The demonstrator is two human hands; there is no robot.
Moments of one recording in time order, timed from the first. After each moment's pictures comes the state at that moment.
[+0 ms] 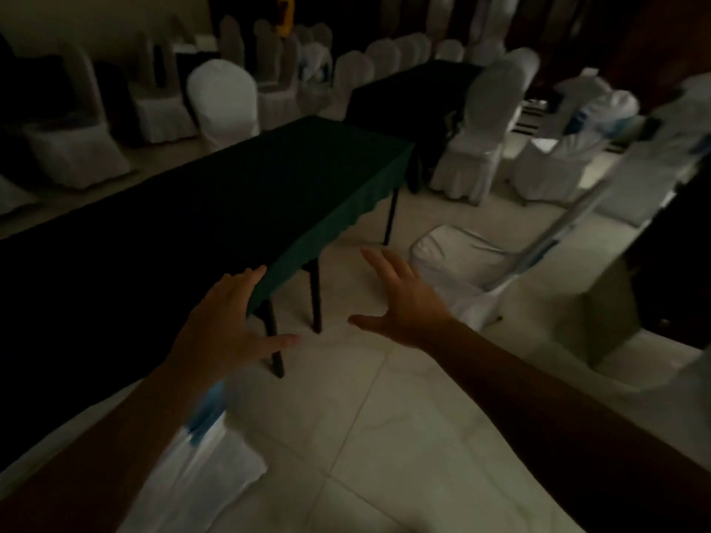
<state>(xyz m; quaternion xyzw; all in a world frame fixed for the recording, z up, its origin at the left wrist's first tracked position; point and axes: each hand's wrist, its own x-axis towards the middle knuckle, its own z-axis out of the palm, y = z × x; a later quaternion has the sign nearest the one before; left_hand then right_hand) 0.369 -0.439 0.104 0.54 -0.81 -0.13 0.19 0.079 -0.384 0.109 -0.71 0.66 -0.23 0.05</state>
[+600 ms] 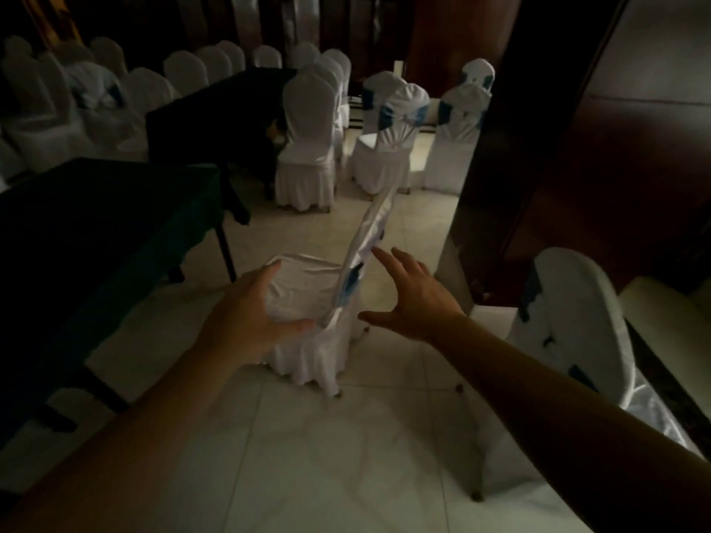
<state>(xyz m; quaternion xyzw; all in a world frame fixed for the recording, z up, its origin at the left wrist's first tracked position) -0.194 -0.496 0.128 0.35 -0.89 -0.24 0.19 -0.420 -0.336 0.121 -0.51 0.83 -0.22 -0.04</state>
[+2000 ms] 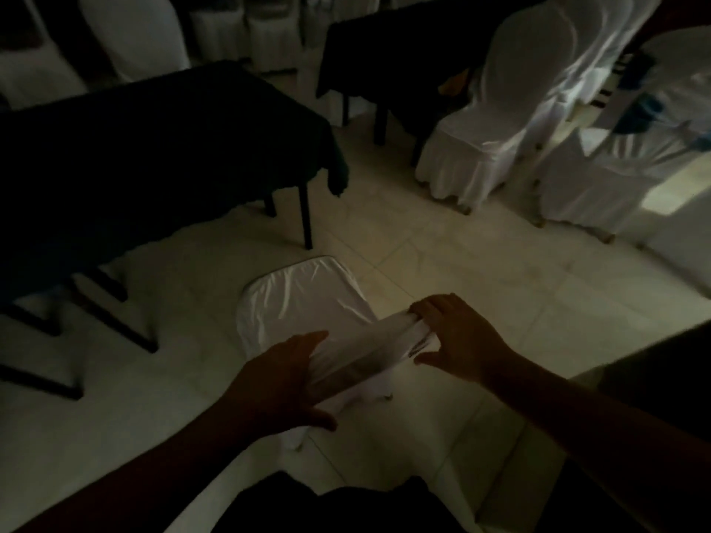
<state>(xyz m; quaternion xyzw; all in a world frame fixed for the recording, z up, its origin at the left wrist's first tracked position) -0.639 -0.666 0.020 0.56 -0.80 -0.23 0.05 -0.955 -0.712 0.022 -0.86 0.50 -0.08 0.05</state>
